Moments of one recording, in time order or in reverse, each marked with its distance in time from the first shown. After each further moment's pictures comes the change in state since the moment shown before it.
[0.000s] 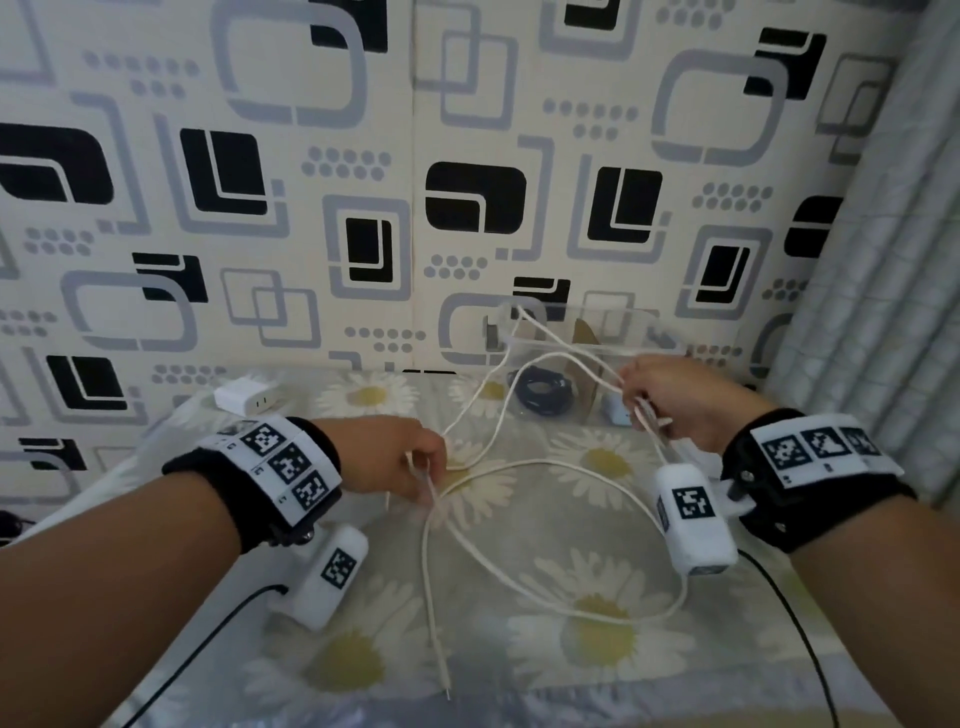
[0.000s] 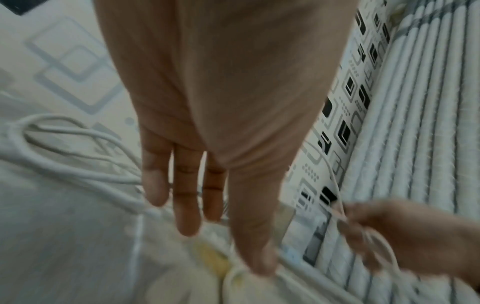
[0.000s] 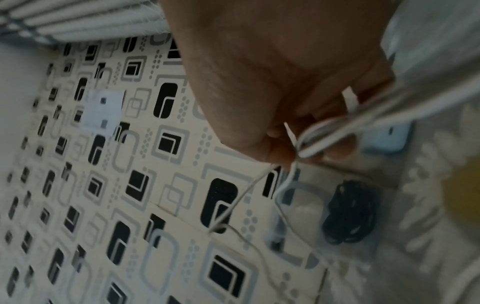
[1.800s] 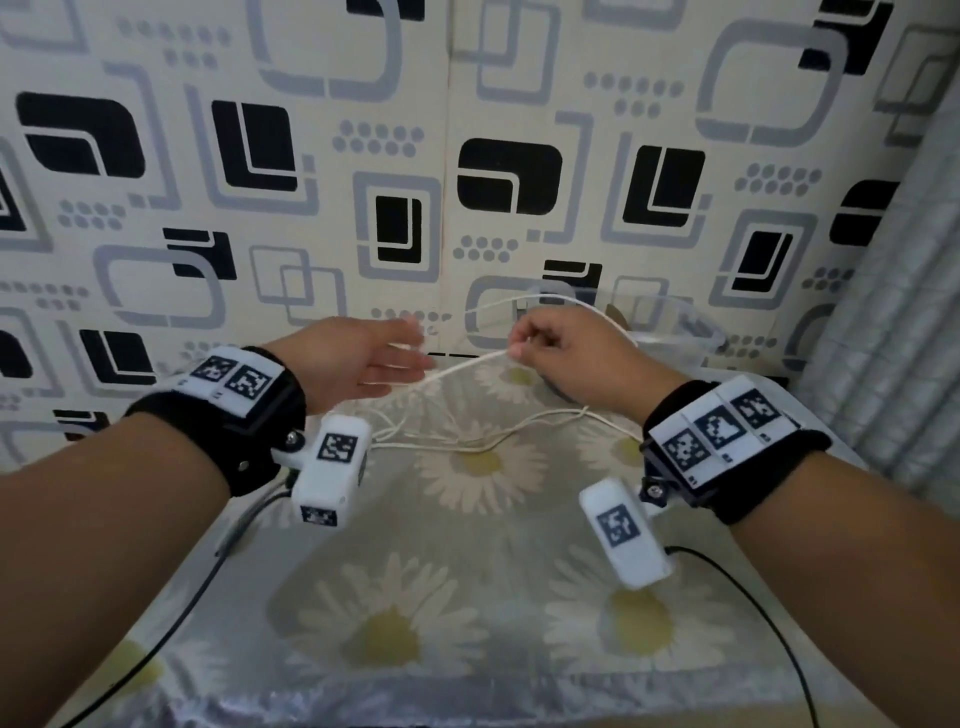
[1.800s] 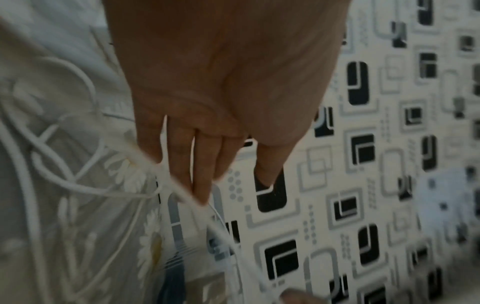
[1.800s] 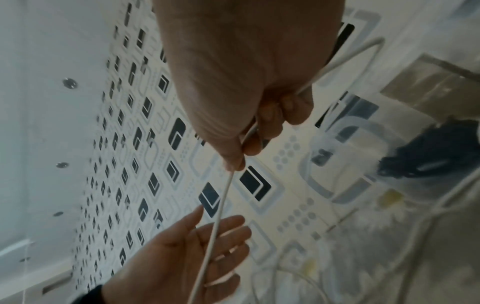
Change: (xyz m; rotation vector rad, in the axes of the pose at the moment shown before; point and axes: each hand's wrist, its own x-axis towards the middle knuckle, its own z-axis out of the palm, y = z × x) left_hand -0.024 -0.031 -0.042 -1.198 0.368 -0.264; right_hand -0.008 -0.058 0.088 -0.333 -0.058 -0.658
